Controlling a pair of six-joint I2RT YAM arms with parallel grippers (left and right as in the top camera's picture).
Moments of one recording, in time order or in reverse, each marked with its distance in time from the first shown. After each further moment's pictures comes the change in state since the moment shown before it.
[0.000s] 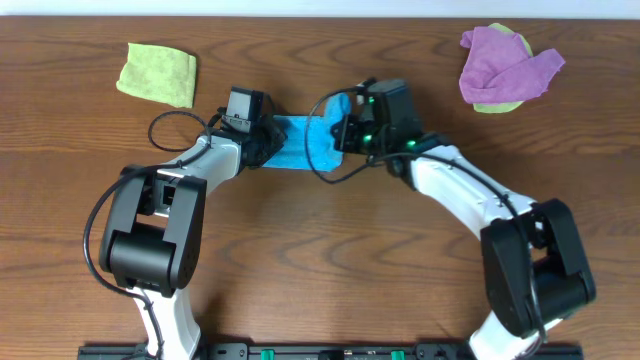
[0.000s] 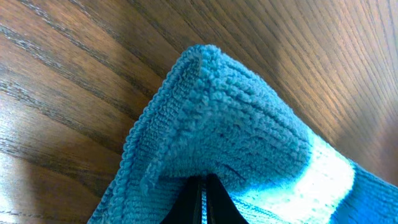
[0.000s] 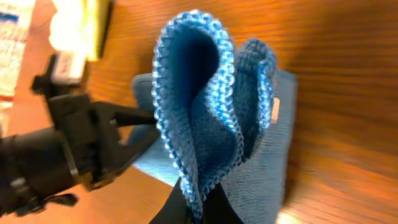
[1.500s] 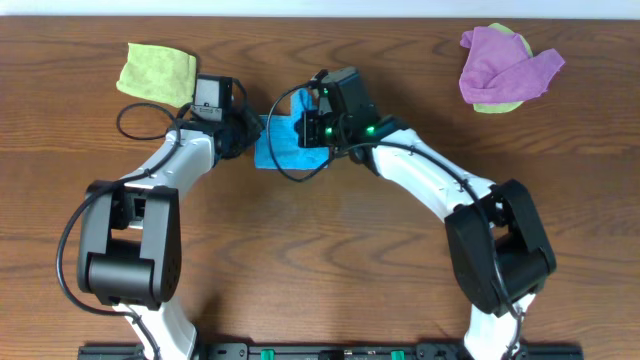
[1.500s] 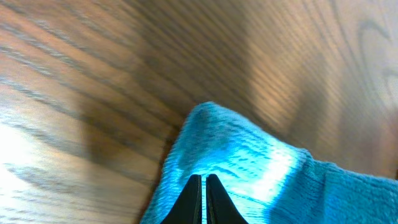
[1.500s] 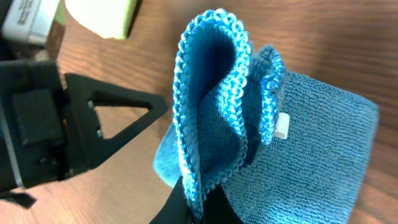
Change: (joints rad) left arm 0.113 -0.089 0.027 -0.109 0.034 0.146; right arm 0.115 0.152 0.240 -0.117 0.021 -0.074
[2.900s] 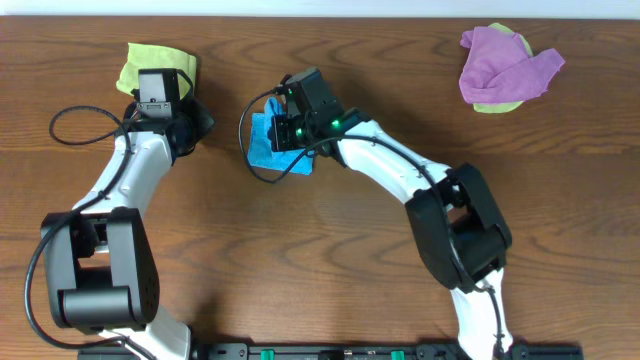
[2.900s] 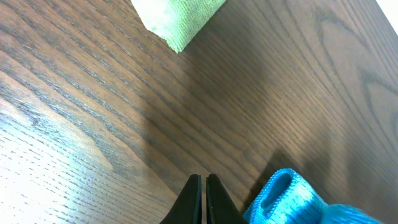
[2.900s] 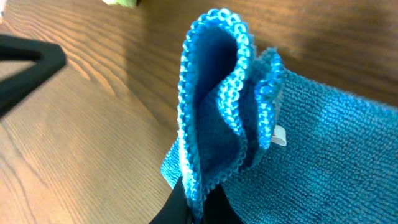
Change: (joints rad) left arm 0.174 -0.120 0.001 -0.101 -0.155 0.098; right arm 0.074 0.195 0.210 -0.092 -0.027 -0.011
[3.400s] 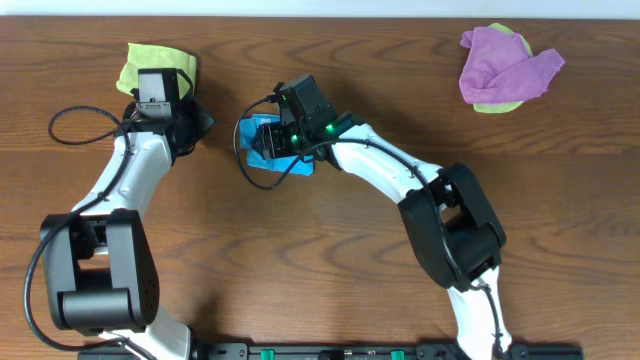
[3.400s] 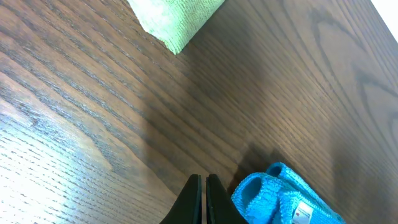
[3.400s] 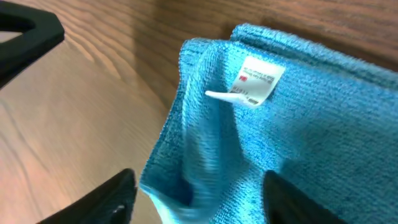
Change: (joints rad) left arm 0.000 -0.005 0.000 0.000 0.000 0.000; right arm 0.015 0.016 0.000 -0.001 -0.042 -0.025
